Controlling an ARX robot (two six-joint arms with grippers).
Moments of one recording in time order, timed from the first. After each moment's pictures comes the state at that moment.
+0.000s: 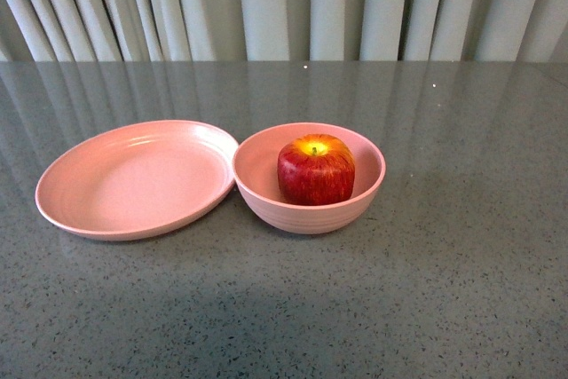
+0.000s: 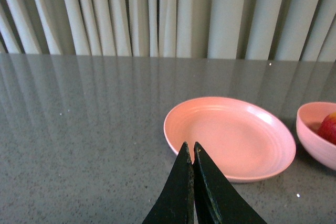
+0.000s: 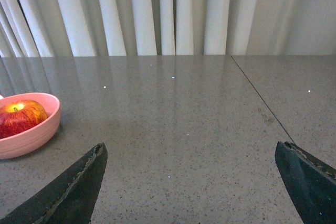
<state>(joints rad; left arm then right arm) 0.00 0.40 0.01 0.39 0.00 -0.01 0.00 0.00 0.01 0.00 0.00 0.01</state>
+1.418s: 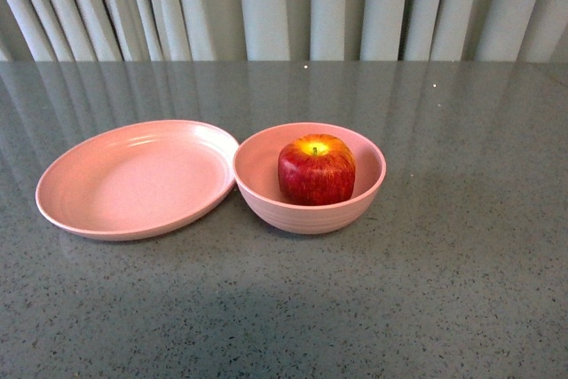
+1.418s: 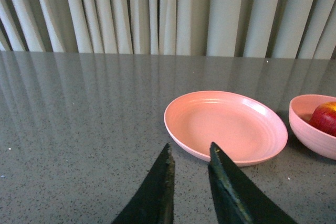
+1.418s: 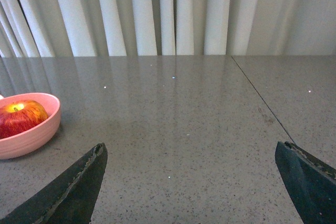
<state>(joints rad) 0.00 0.01 0.01 0.00 0.00 -0.01 0.00 0.00 0.01 0.00 0.00 0.01</state>
